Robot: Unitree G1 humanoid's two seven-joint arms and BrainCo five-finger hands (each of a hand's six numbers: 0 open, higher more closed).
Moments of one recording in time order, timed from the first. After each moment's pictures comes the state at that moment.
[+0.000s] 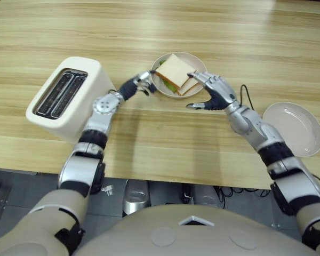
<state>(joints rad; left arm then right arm) -0.48 0.28 -0.02 0.66 -0.01 -0.45 -0.45 -0.34 -0.50 0.29 0.34 -0.65 -0.57 -0.33</state>
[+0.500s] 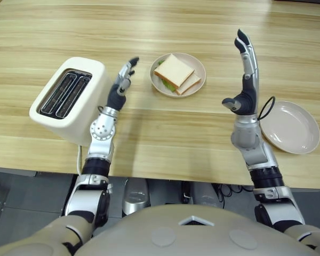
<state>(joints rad) -0.30 0.19 0.05 0.48 0.05 -0.62 -0.18 -0.19 -0.32 0.09 0.17 -0.61 -0.73 -0.55</state>
